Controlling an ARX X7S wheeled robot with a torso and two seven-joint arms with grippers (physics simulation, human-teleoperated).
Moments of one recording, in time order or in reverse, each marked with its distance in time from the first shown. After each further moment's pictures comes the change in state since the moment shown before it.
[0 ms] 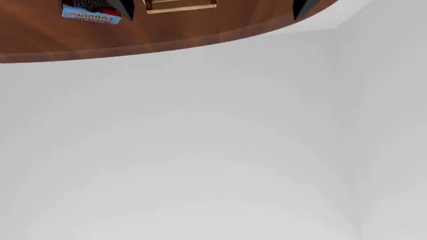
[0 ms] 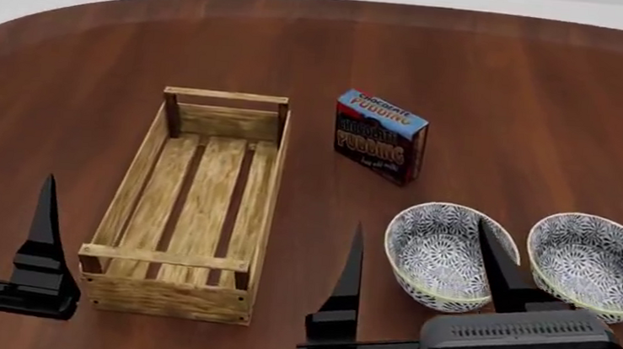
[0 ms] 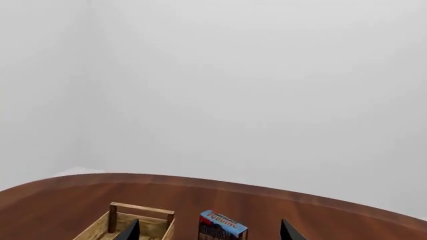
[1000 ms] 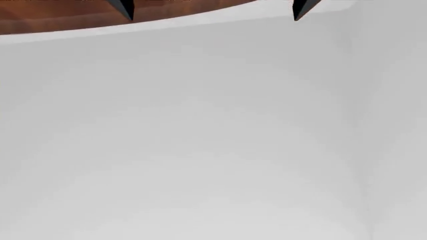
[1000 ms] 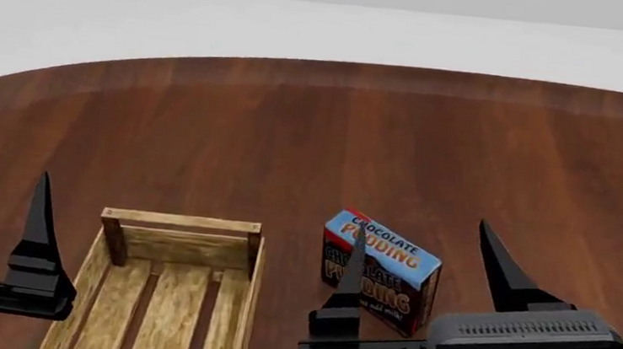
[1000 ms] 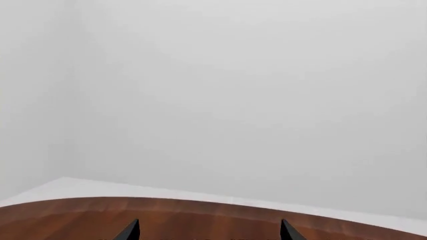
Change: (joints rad) left arm 0.007 -0.026 0.016 0.002 -0.001 0.034 -0.029; right arm 0.005 0.008 -0.003 0.019 0.039 -0.018 0.023
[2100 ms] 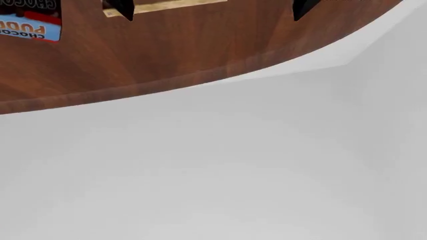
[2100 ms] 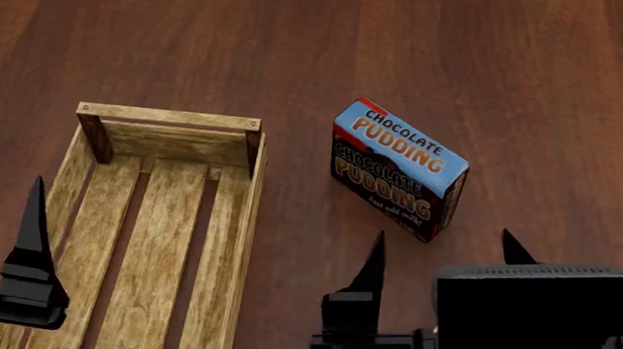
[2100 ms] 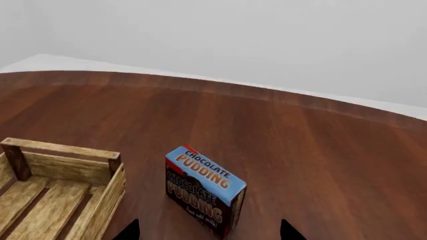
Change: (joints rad) left arm 0.023 -0.040 0.014 0.047 0.000 -0.004 -0.019; right arm 0.210 0.007 0.091 -0.324 0.193 0.786 0.160
